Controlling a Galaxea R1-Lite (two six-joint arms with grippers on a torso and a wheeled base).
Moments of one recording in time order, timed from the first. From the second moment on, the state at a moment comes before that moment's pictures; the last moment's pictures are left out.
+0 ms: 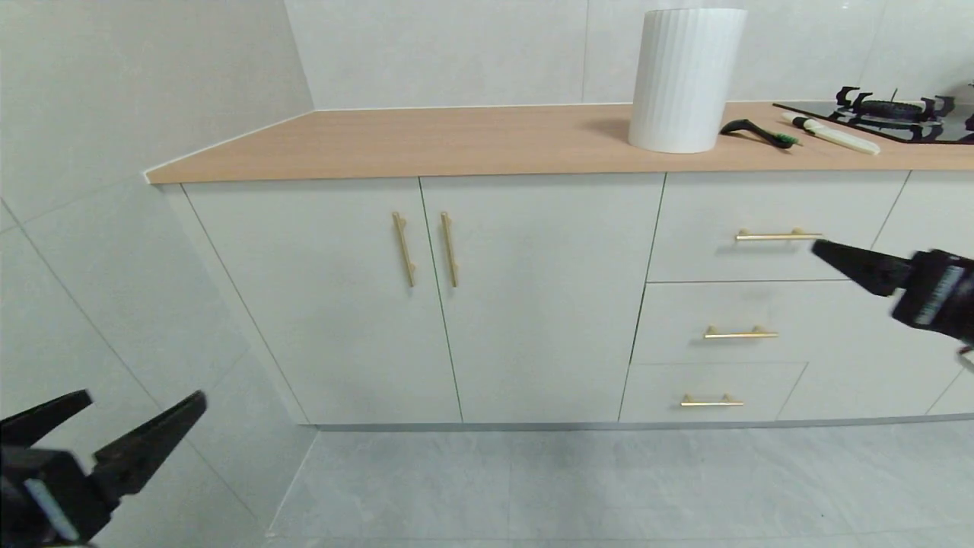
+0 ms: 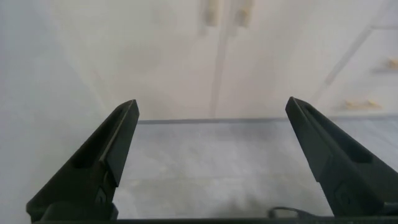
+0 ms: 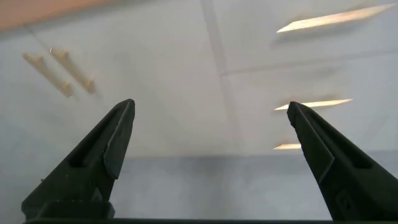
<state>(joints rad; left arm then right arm) -0.37 0.82 -0.40 -0.24 0.31 -0.12 0.34 1.15 -0.63 -0.49 -0.23 0.23</state>
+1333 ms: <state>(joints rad) 0.01 0.00 -0.06 -0.03 0.19 0.11 0.00 0.00 -0.01 -0.09 -0.15 -0.04</state>
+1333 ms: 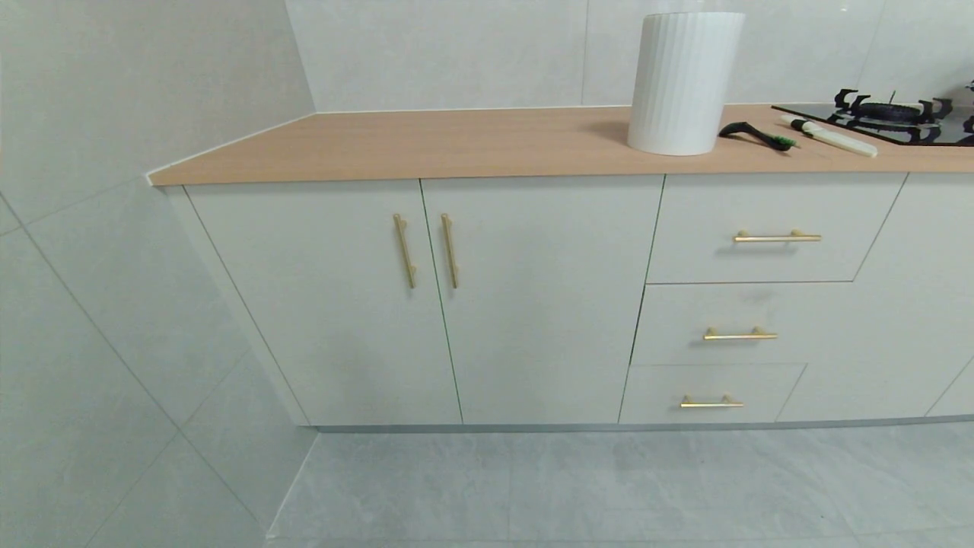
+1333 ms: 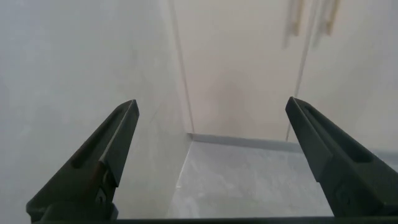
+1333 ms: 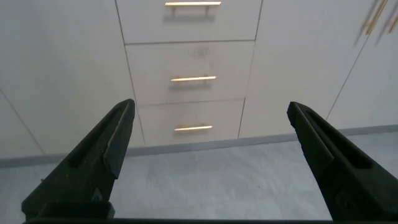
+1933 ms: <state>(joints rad) 0.00 0.00 0.00 0.01 -0.01 0.06 0.00 0.00 0.00 0.00 -0.01 -0.02</state>
